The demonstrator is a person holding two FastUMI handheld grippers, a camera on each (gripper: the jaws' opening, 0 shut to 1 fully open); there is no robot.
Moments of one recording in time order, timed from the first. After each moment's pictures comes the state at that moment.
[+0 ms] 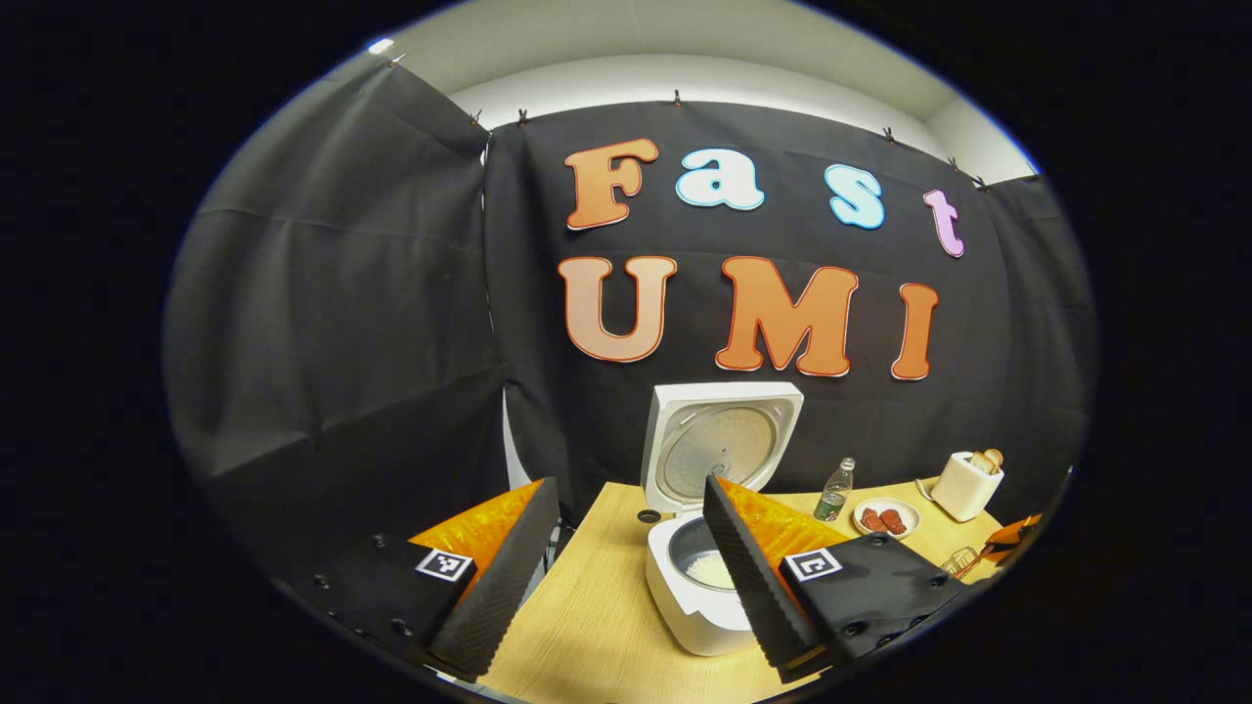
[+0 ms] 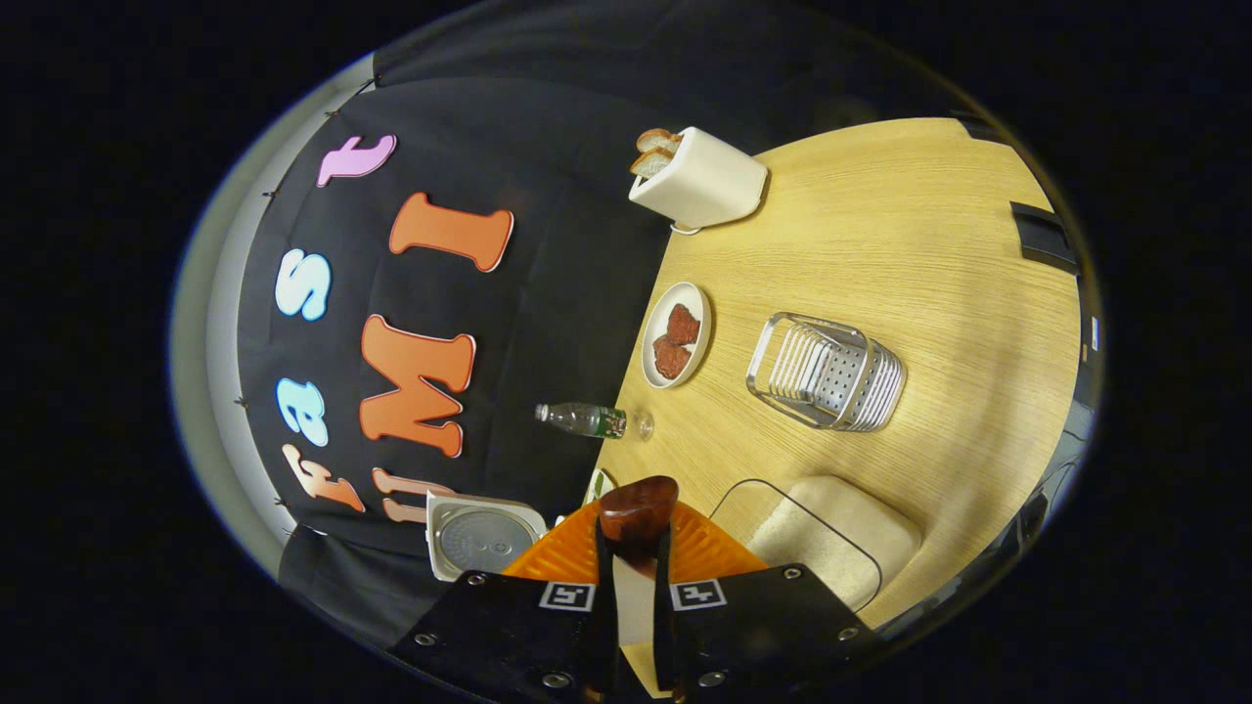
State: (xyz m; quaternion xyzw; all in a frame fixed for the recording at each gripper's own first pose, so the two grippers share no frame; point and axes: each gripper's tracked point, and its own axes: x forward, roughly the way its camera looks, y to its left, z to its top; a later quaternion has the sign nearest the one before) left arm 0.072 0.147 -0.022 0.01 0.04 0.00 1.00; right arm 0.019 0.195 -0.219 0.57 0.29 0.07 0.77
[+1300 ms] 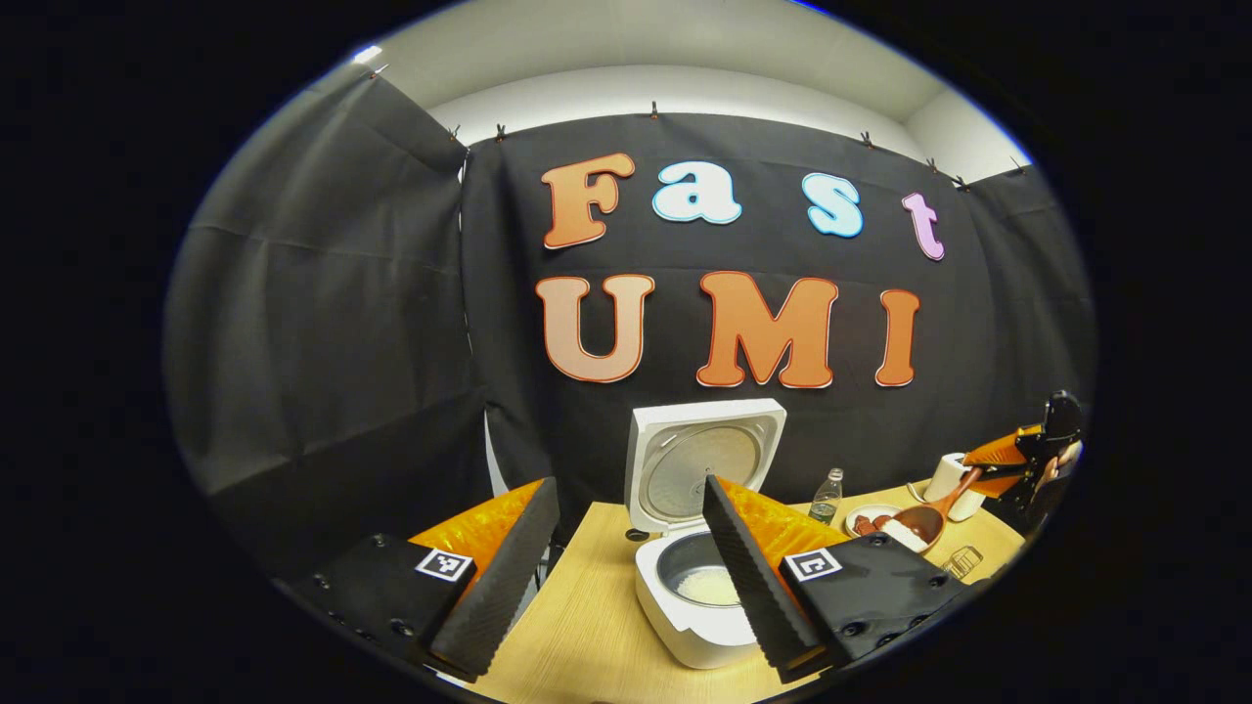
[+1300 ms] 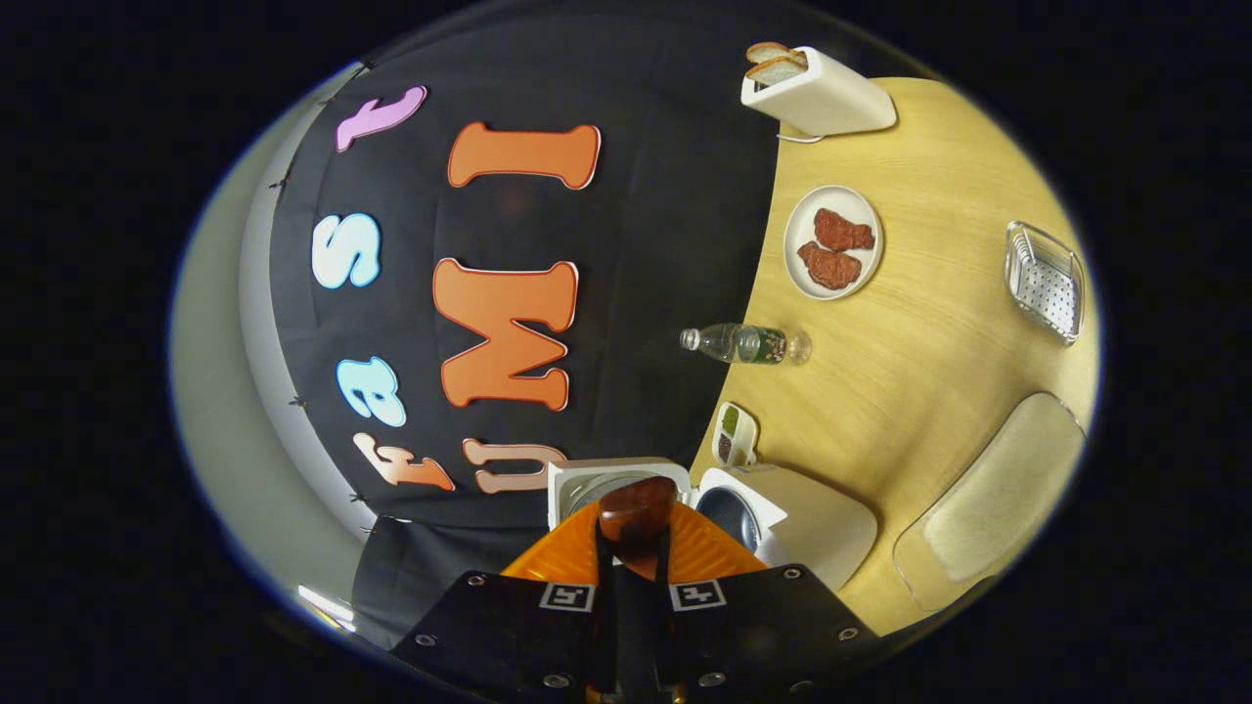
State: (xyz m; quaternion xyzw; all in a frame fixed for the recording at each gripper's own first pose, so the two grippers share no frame) left arm 0.083 0.135 -0.011 0.02 0.01 -0.03 1.00; right arm 0.088 0.342 -0.083 0.62 0.32 0.21 0.69
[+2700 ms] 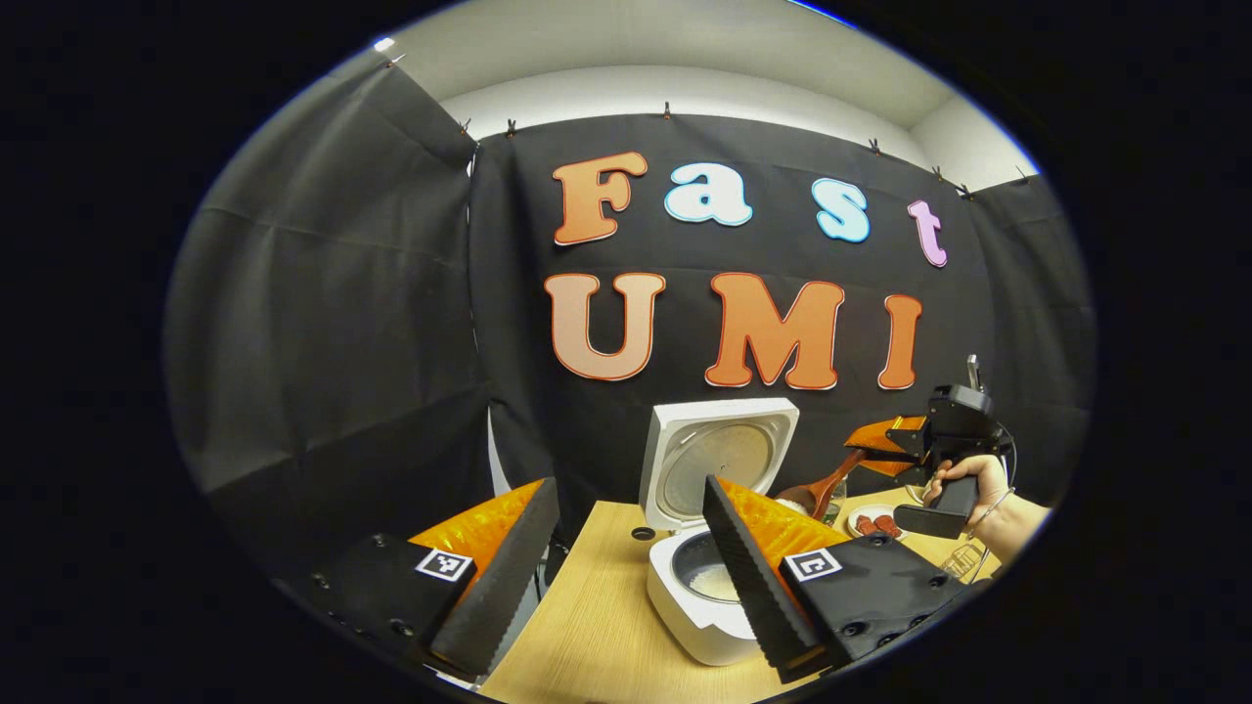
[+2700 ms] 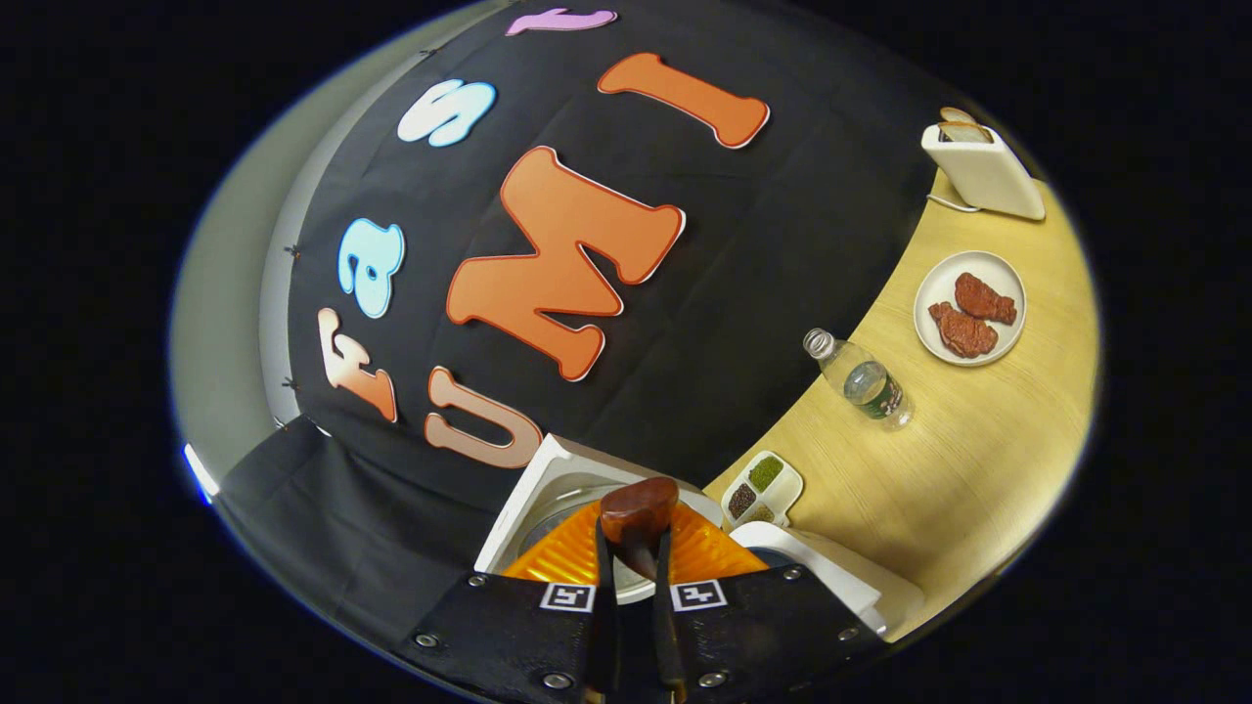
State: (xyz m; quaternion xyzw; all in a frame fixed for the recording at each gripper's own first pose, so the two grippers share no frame) left arm 0.085 0.164 -0.011 0.01 0.01 -0.03 1.00; right arm 0.151 0.487 -0.067 0.46 0.23 0.25 0.82
